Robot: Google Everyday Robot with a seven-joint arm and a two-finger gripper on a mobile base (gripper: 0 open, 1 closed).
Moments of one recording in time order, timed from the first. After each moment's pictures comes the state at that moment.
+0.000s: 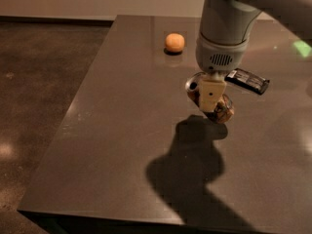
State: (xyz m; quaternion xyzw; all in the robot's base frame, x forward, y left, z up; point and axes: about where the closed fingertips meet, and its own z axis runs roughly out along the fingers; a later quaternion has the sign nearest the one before) arm 0.491 -0.117 0.919 -0.64 0.76 -0.05 0.05
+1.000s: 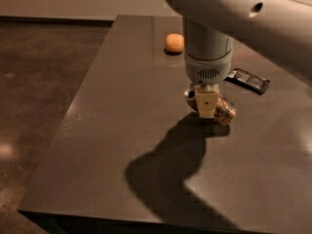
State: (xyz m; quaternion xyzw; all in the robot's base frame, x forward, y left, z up) arm 0.490 -0.121 0.899 -0.65 0.75 -0.12 0.00
